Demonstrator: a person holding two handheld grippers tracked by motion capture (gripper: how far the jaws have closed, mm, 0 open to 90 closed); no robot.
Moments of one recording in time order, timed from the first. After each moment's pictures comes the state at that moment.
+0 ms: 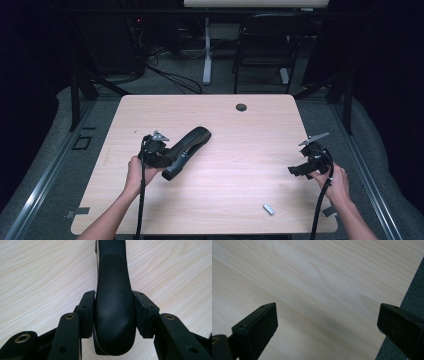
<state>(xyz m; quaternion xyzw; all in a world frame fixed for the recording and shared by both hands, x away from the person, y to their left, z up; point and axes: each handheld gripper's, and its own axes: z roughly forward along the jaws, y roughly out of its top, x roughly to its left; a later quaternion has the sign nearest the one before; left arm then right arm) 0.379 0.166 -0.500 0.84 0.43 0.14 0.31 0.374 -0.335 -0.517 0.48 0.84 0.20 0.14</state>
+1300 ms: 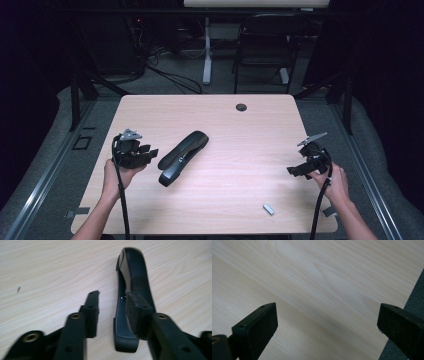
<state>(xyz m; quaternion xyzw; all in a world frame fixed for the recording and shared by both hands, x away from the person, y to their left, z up) 0.357 0.220 -0.469 0.80 0.47 0.16 0.35 0.375 -0.332 -0.518 0.48 0.85 0.20 0.14</state>
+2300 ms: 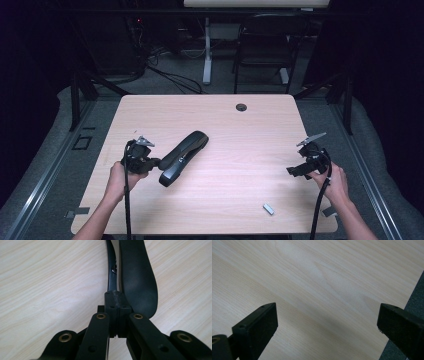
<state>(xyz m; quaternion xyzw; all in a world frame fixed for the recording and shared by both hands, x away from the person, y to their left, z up) 0.359 0.203 -0.488 0.85 0.43 0.11 0.27 0.375 -0.331 -0.519 0.48 0.85 0.19 0.13</state>
